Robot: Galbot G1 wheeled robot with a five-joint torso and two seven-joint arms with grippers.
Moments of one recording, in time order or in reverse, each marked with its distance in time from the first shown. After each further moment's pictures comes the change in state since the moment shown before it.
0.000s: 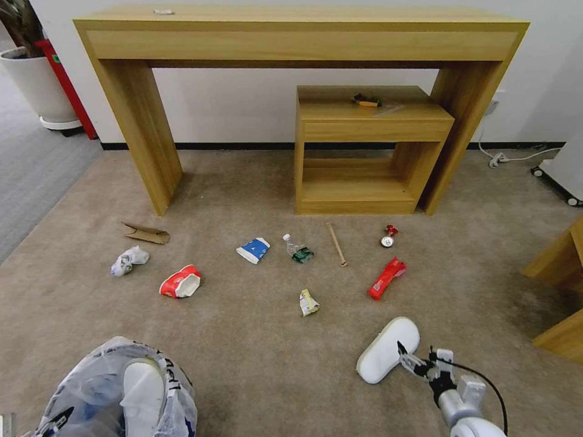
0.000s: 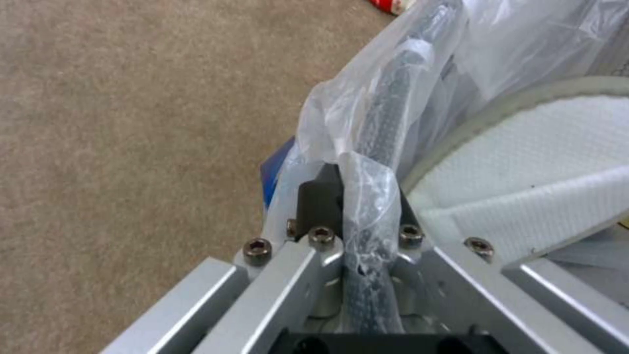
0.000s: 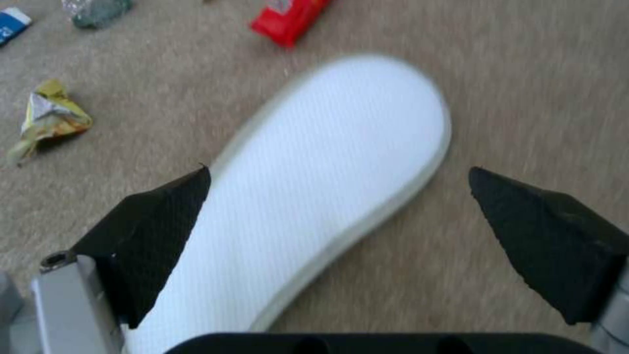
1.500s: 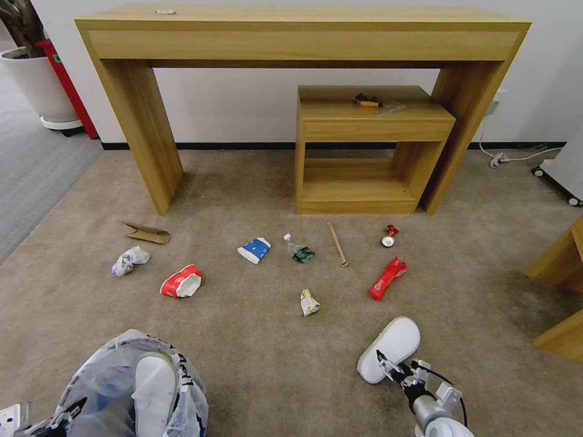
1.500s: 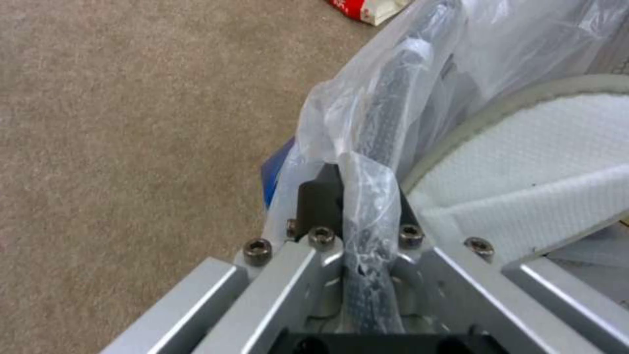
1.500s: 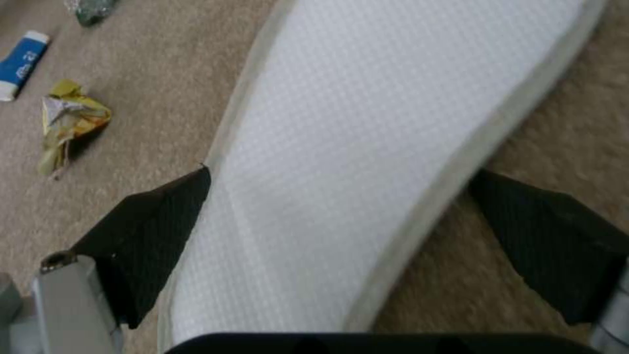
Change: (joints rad) left arm -0.010 -0.013 0.019 -0.063 0.030 0.018 -0.008; right arm 0.171 0.045 -0.102 -0.242 0.234 -0.028 -0.070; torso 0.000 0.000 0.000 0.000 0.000
